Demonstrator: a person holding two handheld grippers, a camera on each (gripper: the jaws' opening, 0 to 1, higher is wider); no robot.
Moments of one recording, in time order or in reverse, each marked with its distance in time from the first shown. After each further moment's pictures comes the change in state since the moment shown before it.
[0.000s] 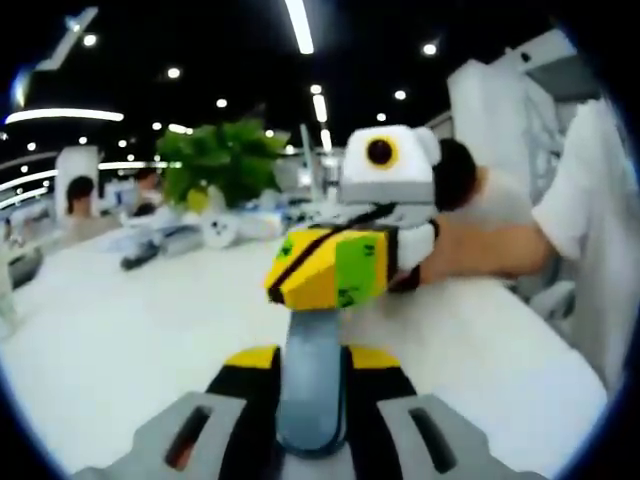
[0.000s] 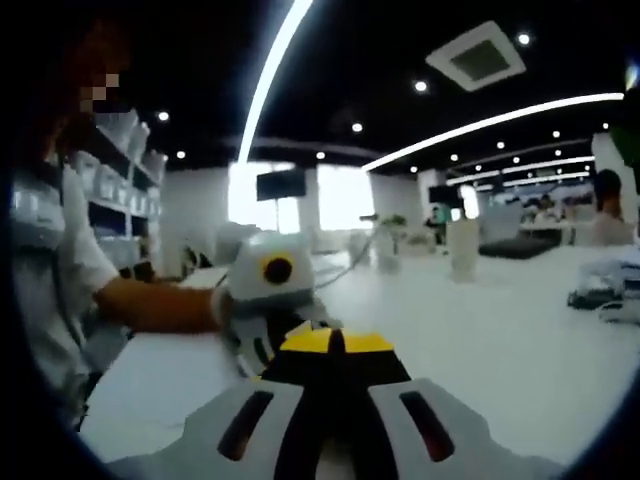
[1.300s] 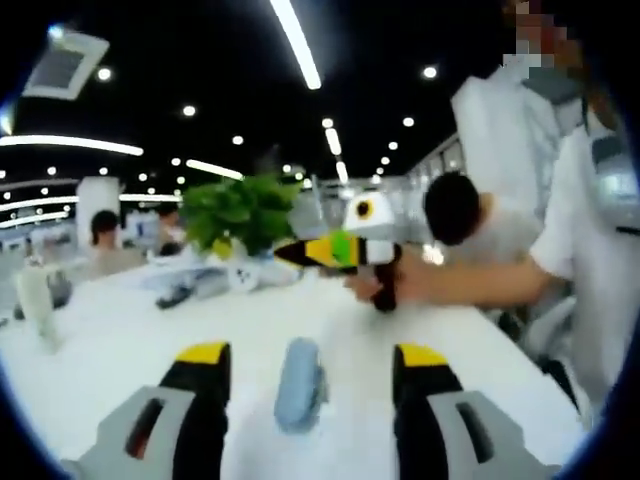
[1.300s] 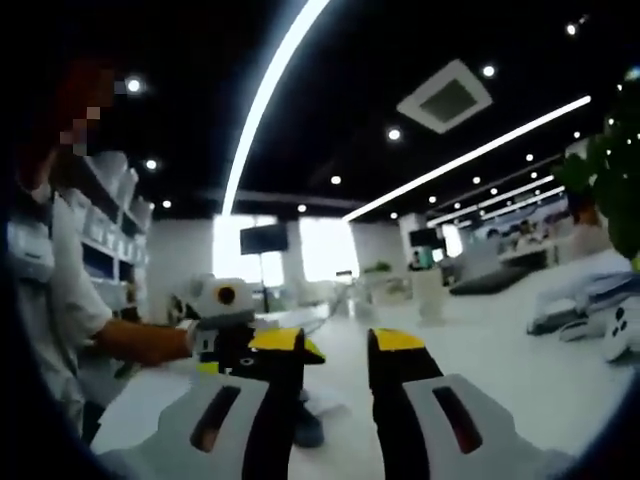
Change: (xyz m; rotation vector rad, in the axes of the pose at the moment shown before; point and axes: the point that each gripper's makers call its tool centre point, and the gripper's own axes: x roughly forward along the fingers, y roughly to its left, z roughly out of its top) left arm -0.076 -0.005 0.038 0.030 -0.154 0.124; right arm -0.049 -0.035 0.044 0.078 -0.245 -0.099
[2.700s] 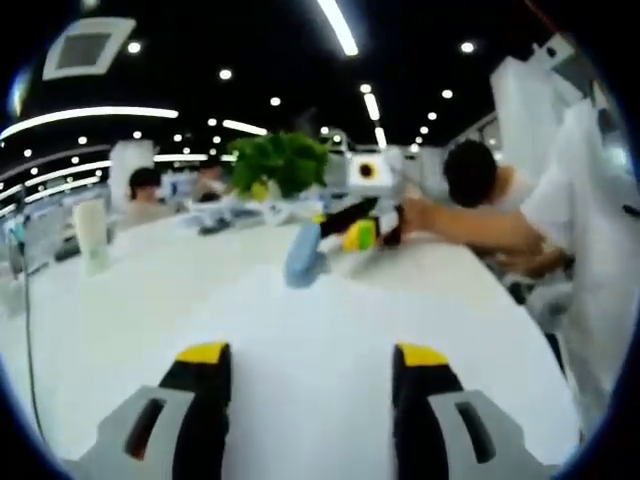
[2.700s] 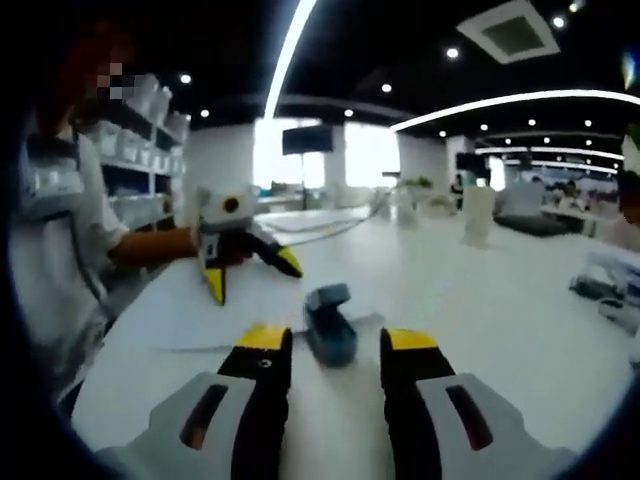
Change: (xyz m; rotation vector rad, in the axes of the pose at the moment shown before) left arm -0.072 -0.009 -0.070 -0.061 0.183 0.138; right arm -0.002 0.026 -0.092 -0.102 0.449 0.193
